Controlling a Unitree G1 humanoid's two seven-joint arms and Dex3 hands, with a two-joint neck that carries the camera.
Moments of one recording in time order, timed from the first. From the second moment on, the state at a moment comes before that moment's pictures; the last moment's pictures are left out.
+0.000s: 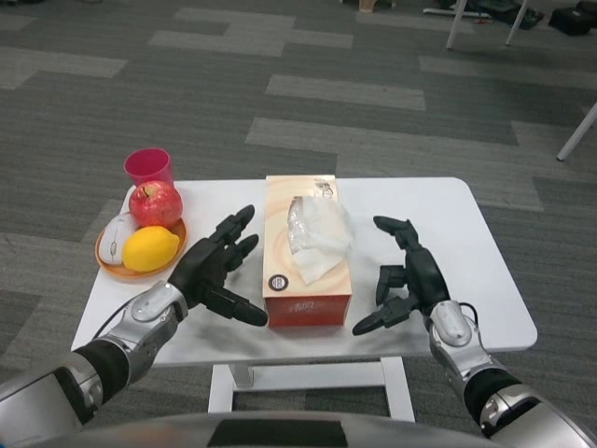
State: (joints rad) left arm -0.46 0.31 -0.80 0.96 -0.80 -0.64 -0.26; right arm -0.31 -0.29 0.39 1.00 0.31 -0.71 -0.04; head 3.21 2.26
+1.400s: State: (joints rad) left arm -0.31 0.36 -0.39 0.44 -0.77 -0.76 -0.24; right arm -0.22 -0.32 0.17 0.46 0.32 -0.74 -0.10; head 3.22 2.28
